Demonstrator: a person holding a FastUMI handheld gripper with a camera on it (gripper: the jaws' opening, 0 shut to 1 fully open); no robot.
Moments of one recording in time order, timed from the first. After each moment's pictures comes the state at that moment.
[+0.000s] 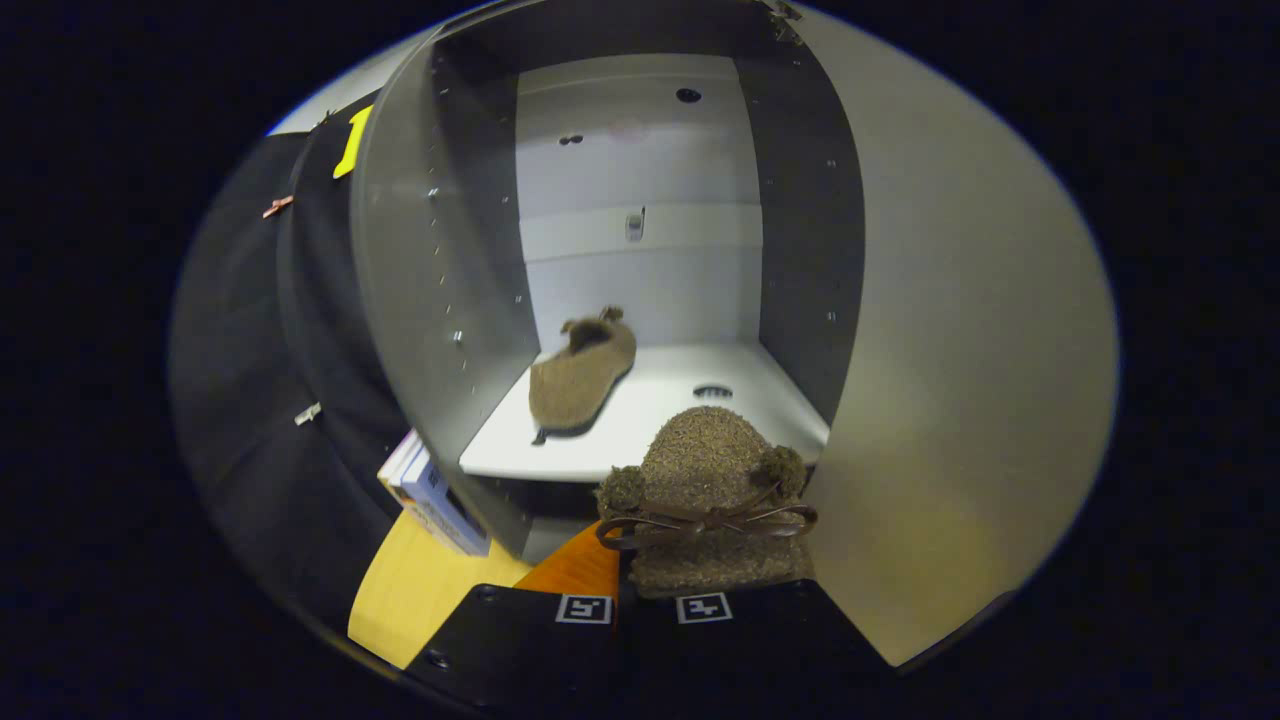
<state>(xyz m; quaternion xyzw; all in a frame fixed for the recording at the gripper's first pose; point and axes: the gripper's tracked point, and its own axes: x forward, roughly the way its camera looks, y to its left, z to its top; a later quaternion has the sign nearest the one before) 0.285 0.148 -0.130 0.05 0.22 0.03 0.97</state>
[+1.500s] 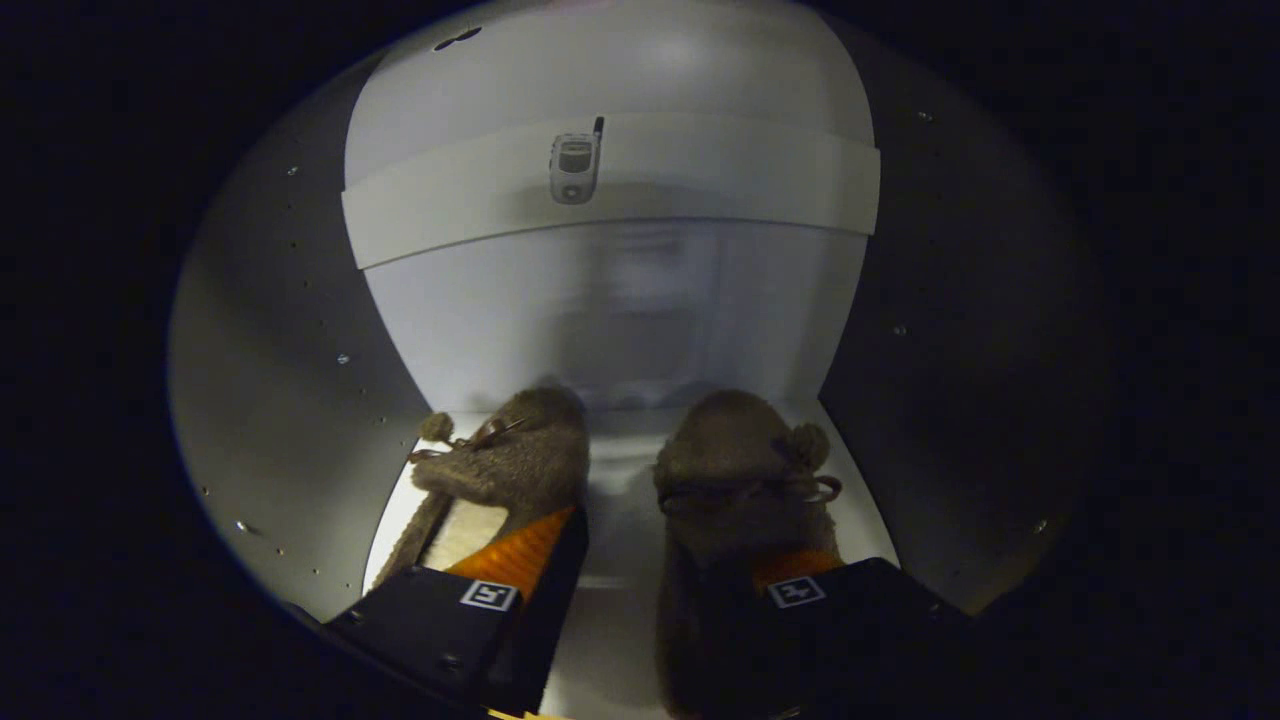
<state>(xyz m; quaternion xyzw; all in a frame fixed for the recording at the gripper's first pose) 0.507 0.154 -0.182 0.04 0.32 0.00 0.95</state>
